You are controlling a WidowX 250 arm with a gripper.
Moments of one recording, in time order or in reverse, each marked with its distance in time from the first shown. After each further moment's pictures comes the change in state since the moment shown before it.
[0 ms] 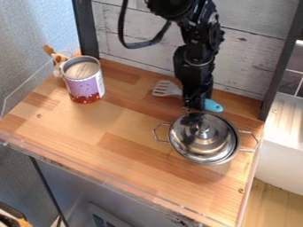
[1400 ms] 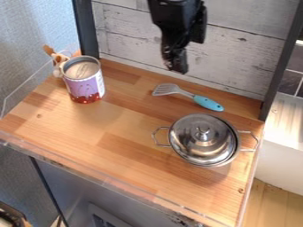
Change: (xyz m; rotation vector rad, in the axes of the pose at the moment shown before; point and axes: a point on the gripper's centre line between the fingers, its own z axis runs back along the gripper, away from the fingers) arm 0.017 0.015 0.130 -0.121 -0.042 0.025
